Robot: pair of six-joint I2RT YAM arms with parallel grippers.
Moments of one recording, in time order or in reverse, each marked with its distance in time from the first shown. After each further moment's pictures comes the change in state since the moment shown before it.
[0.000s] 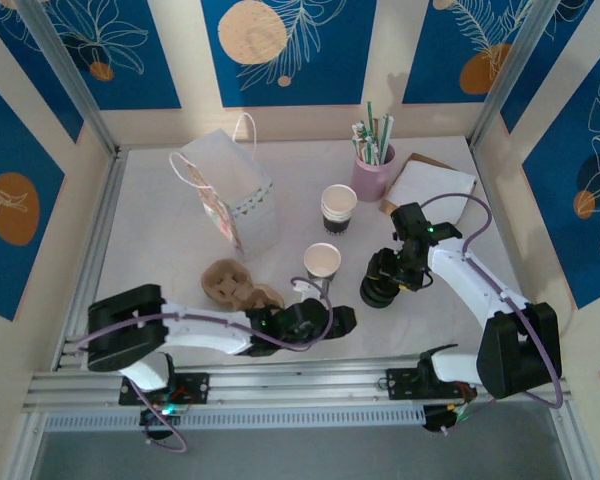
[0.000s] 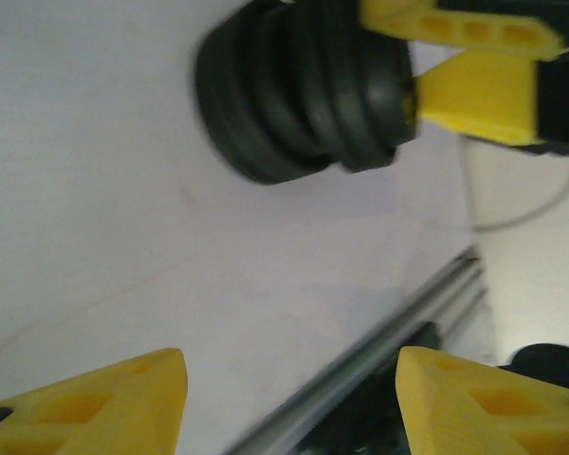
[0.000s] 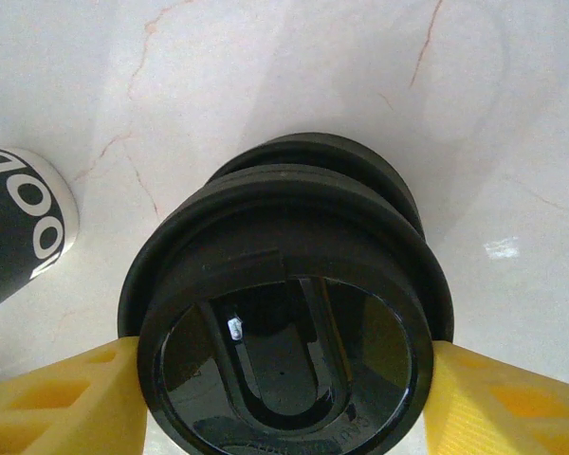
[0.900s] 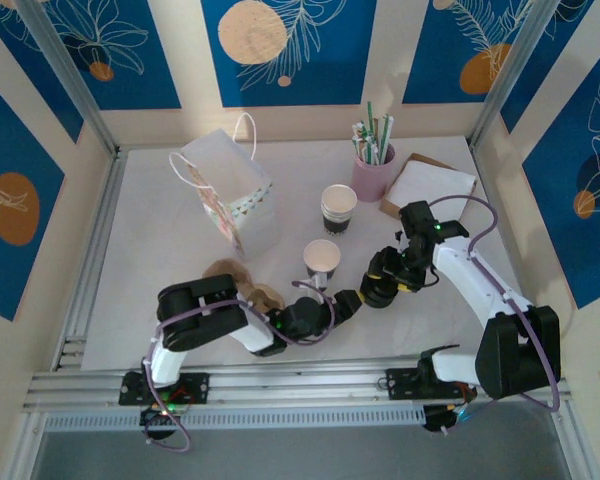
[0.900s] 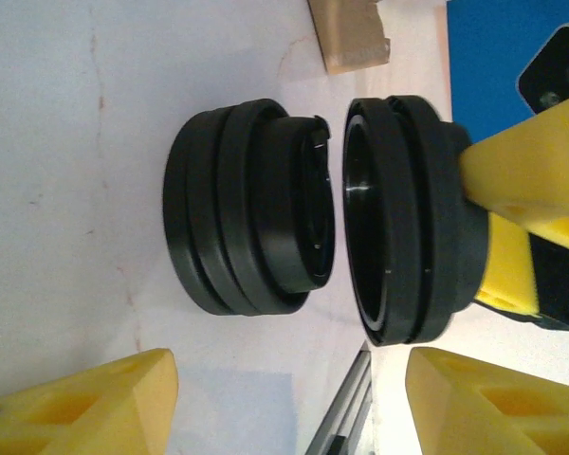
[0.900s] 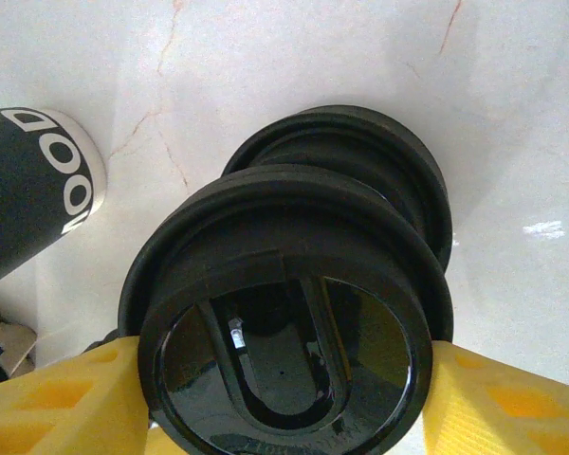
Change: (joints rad) left arm 0.098 0.369 -0.054 0.683 0.011 -0.154; right arm -0.060 -0.006 0.016 -0.034 -0.113 -0.028
